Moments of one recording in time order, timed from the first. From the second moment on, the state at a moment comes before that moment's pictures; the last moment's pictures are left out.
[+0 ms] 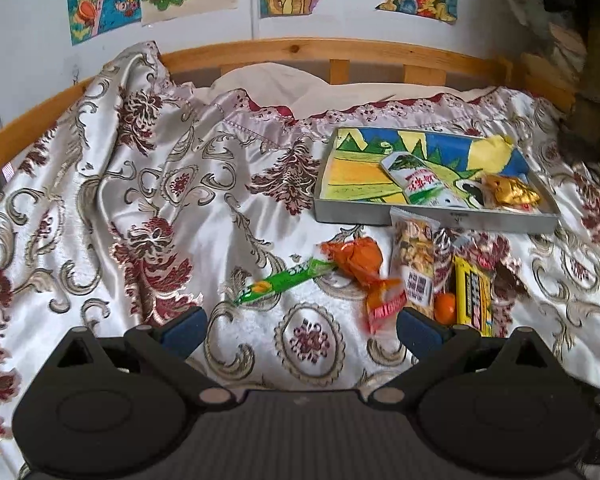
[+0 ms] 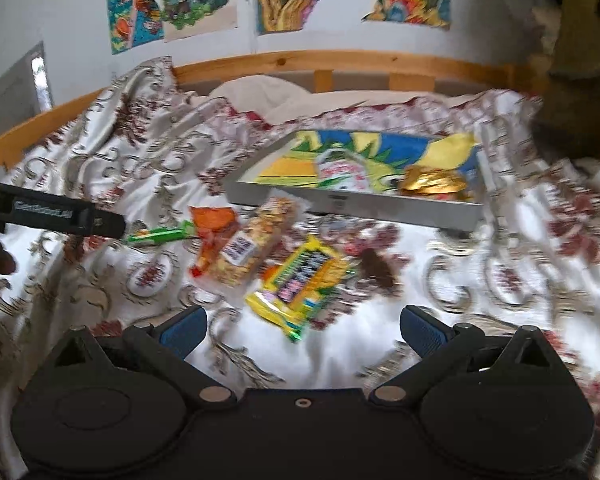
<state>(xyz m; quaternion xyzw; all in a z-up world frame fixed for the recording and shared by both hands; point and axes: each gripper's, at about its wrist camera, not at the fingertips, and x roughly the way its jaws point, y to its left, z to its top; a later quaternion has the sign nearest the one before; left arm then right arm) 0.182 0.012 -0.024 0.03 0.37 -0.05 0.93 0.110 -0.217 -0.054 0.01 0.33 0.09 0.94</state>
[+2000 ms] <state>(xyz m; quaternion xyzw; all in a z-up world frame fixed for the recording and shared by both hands) 0.281 0.010 -0.085 -0.17 0.45 -0.12 0.87 0.180 -0.194 -0.115 0.08 0.38 0.05 0.92</state>
